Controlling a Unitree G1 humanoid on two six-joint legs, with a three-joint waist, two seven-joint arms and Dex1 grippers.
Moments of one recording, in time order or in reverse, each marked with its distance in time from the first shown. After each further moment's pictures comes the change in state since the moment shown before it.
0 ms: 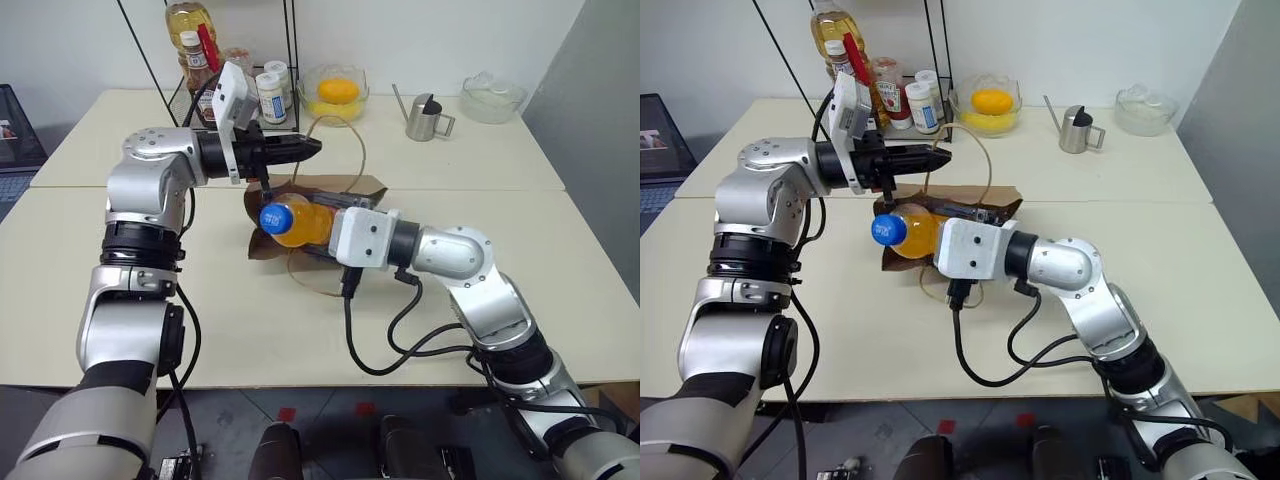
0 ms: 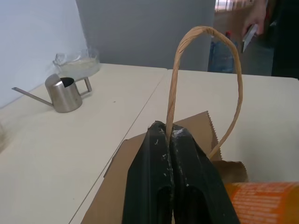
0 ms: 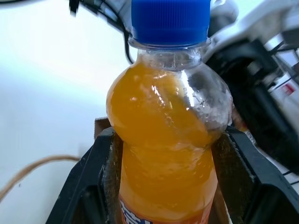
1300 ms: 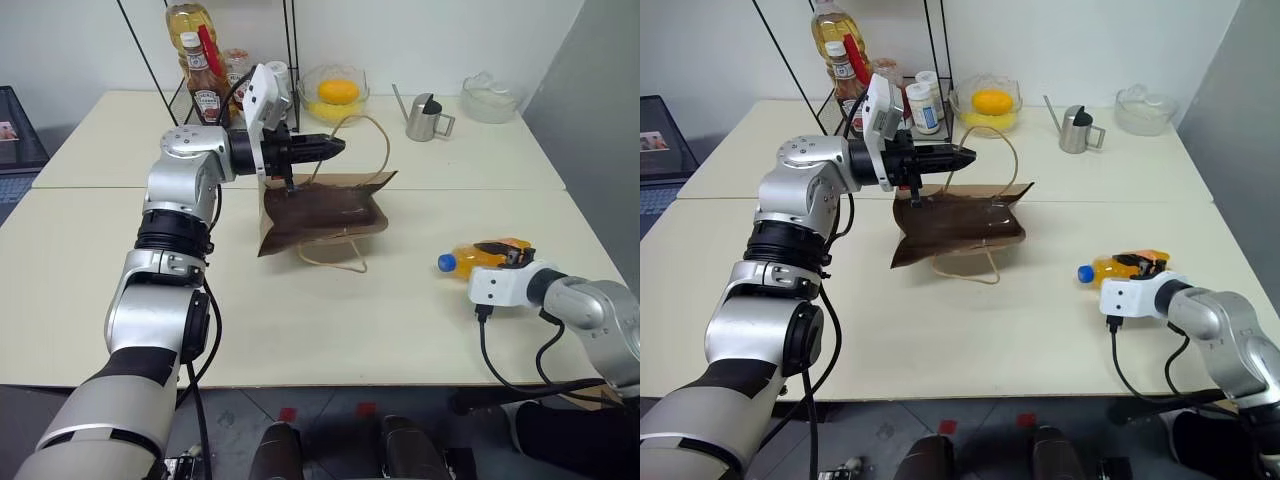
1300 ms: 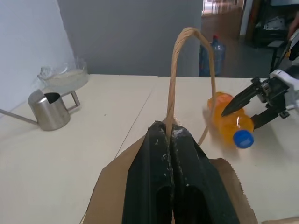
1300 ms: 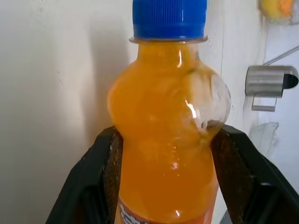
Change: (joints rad) left arm -0.078 -0.102 -0.013 0.161 0.053 -0.150 -0.022; right arm 0.452 -0.588 -0.207 0.246 -0.412 -0.250 -0.156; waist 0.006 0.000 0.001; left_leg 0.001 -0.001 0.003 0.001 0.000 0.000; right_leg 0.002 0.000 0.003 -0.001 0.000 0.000
